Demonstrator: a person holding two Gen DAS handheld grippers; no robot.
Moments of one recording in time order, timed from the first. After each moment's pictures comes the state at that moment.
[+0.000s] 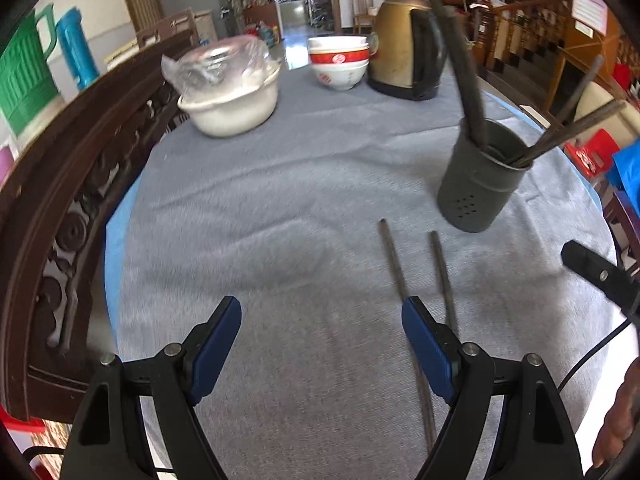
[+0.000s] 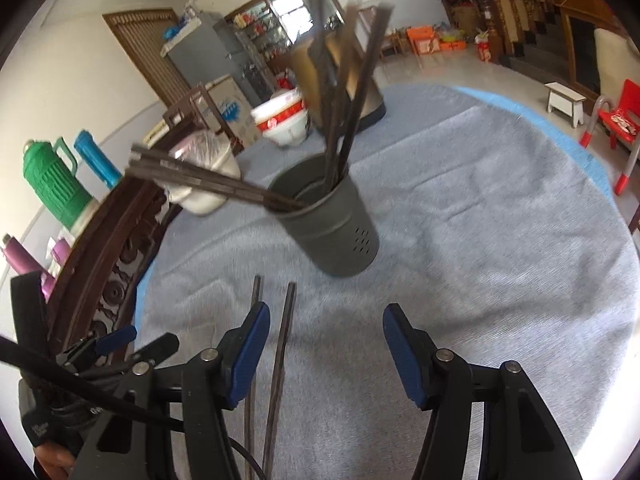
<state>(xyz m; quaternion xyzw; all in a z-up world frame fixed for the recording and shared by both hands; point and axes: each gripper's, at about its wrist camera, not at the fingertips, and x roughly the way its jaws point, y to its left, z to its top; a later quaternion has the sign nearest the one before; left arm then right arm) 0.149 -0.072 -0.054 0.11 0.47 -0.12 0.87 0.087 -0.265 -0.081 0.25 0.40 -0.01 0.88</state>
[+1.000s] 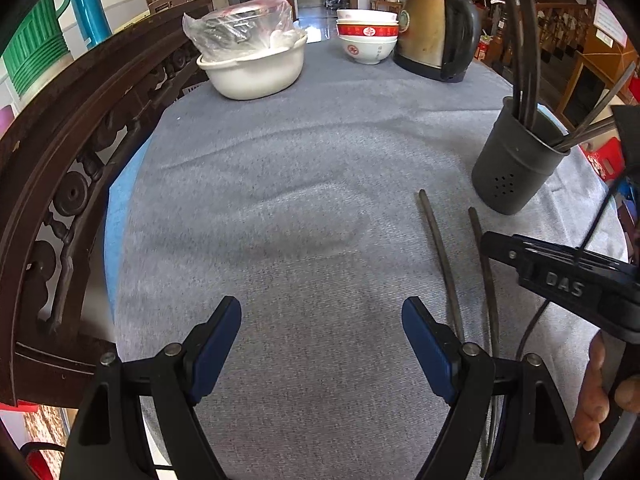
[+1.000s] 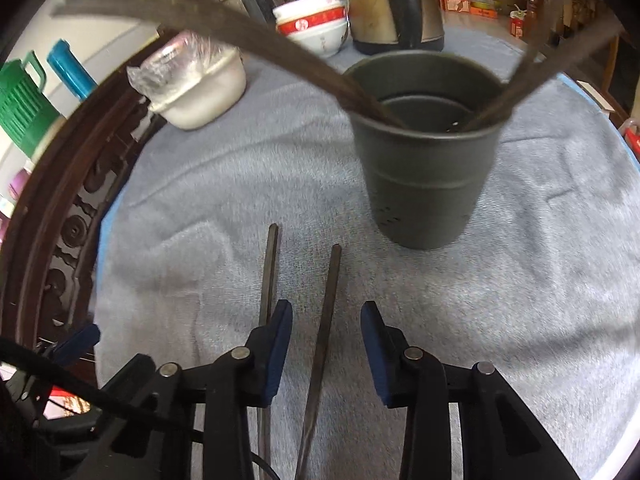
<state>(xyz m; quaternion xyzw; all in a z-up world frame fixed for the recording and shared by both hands) 0.159 -0.046 -0.076 0.09 0.50 -0.10 0.85 0.178 -0.192 -0.130 0.17 0.52 0.00 0.84</state>
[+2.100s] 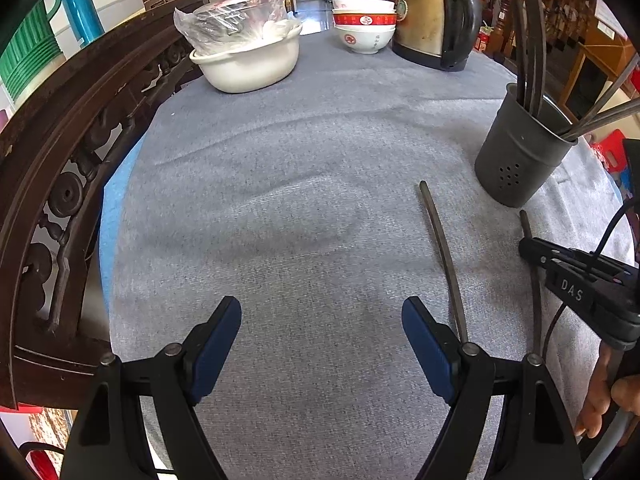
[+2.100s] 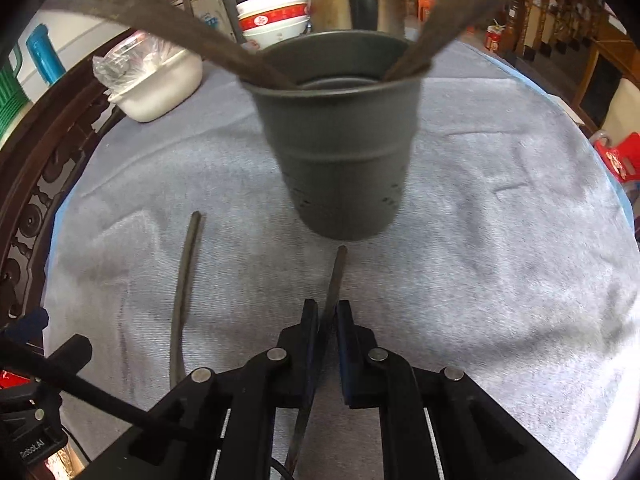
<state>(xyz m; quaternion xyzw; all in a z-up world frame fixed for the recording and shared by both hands) 0.161 -0.052 -0.085 0.10 0.51 -0.10 0.85 0.156 -0.229 -0.145 0.13 0.52 -0.06 0.84</state>
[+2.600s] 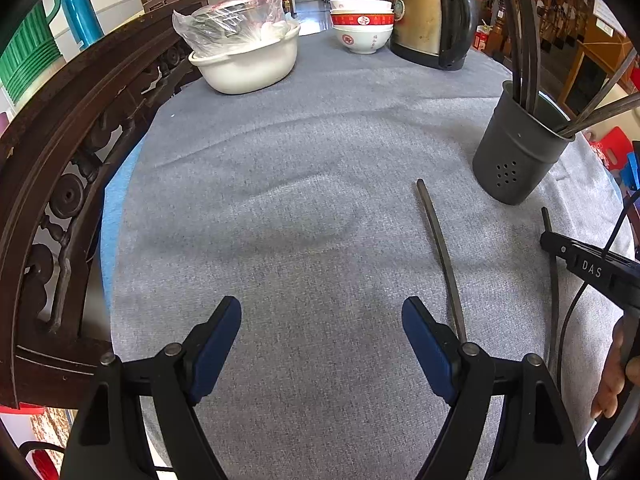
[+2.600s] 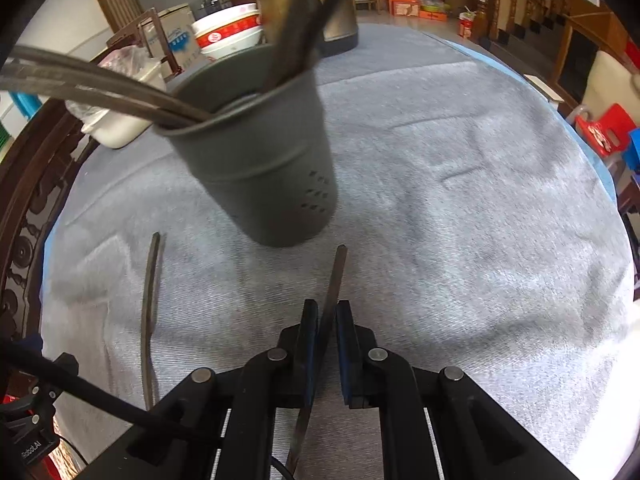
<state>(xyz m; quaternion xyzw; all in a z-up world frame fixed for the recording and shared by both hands) 0.158 -0.054 -0.085 0.11 0.51 -0.10 0.85 0.135 -0.280 -0.140 0.17 0.51 -0.09 0.84</state>
